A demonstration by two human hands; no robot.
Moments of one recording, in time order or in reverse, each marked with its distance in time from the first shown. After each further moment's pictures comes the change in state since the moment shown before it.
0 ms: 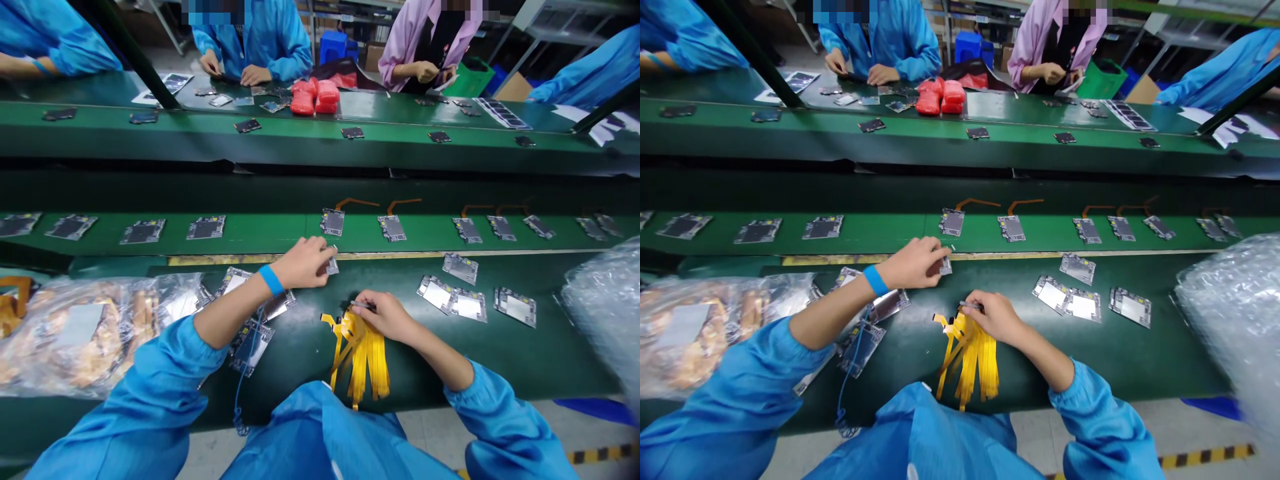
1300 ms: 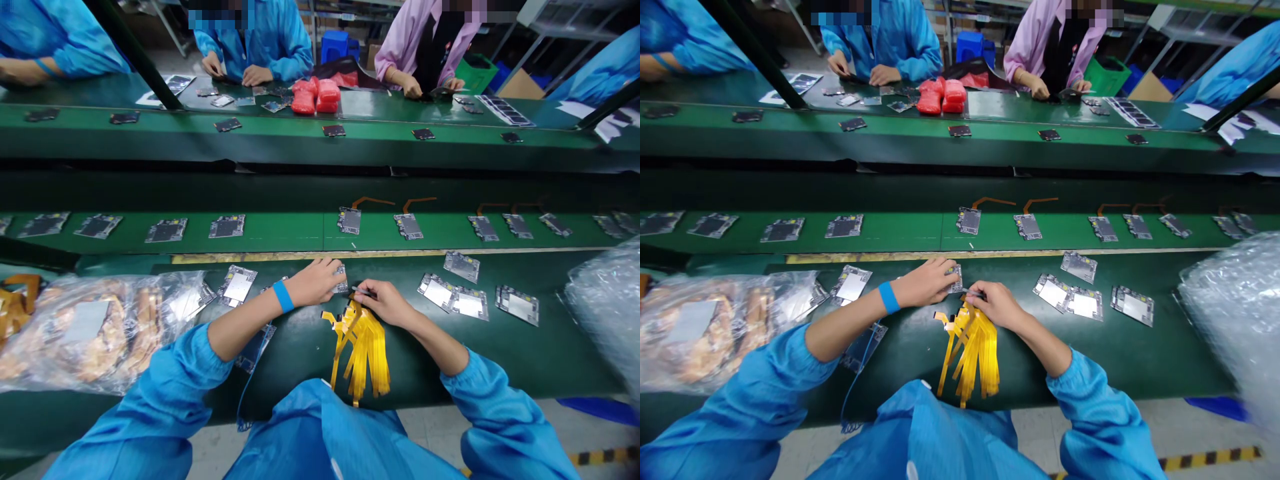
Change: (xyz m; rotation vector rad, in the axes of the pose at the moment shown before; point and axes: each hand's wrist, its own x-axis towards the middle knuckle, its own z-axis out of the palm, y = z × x) left_hand -0.008 0.034 0.026 0.042 -0.064 0.192; right_hand 0.020 0.020 -0.003 0.062 0.004 -0.024
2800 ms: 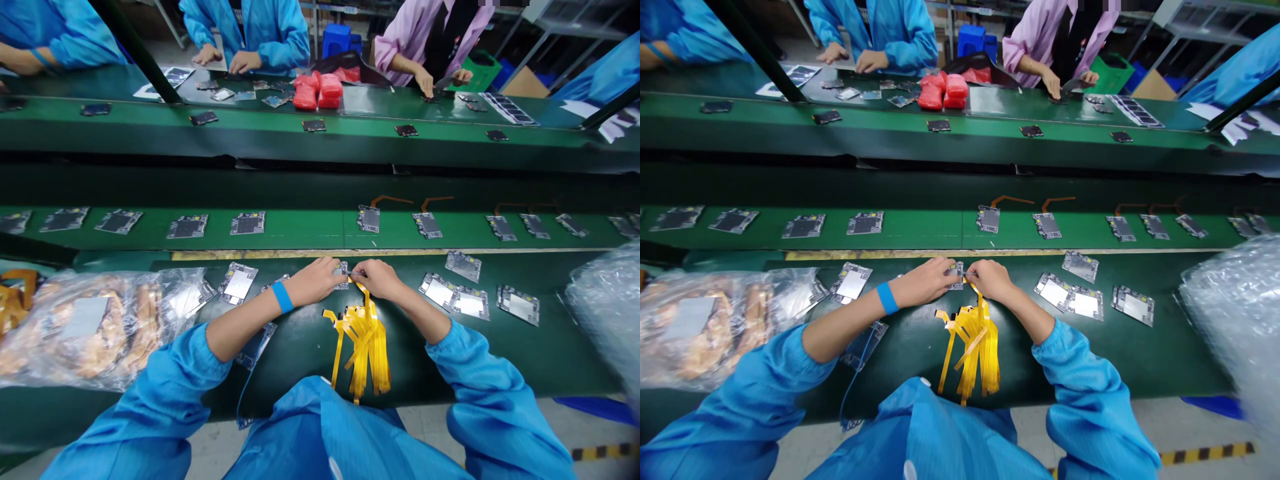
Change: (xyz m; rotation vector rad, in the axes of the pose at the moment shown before) left_hand -0.003 -0.001 0.008 -0.037 0.040 0.002; right_hand 0.050 -0.037 -0.022 -0.486 -0.052 0.208
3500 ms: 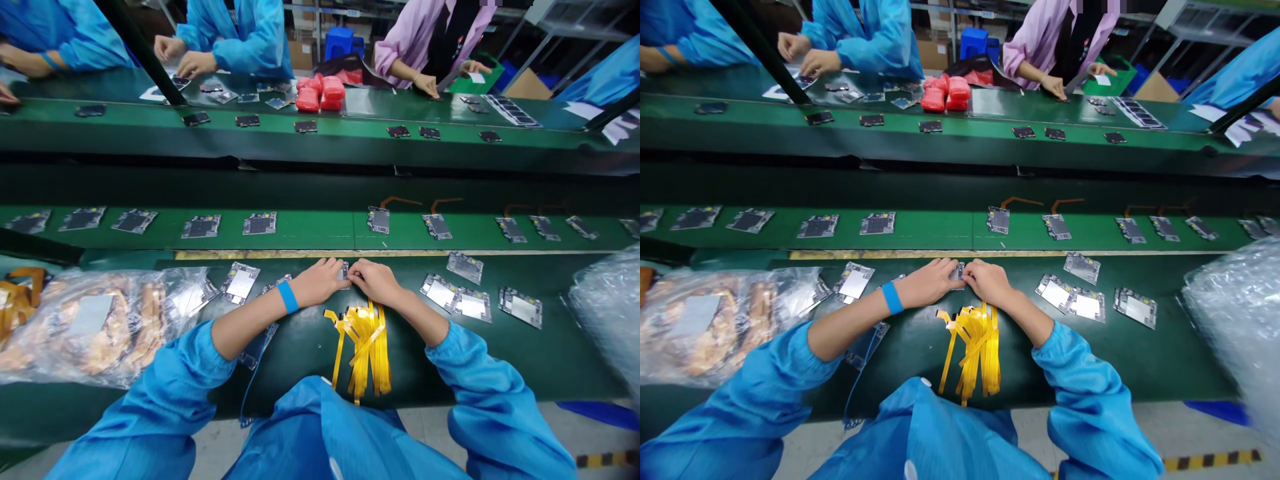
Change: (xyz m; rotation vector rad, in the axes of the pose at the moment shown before) left_hand 0.003 0.004 0.003 0.088 0.038 0.025; right_hand -0.003 0.008 0.014 -0.032 0.117 -0.222
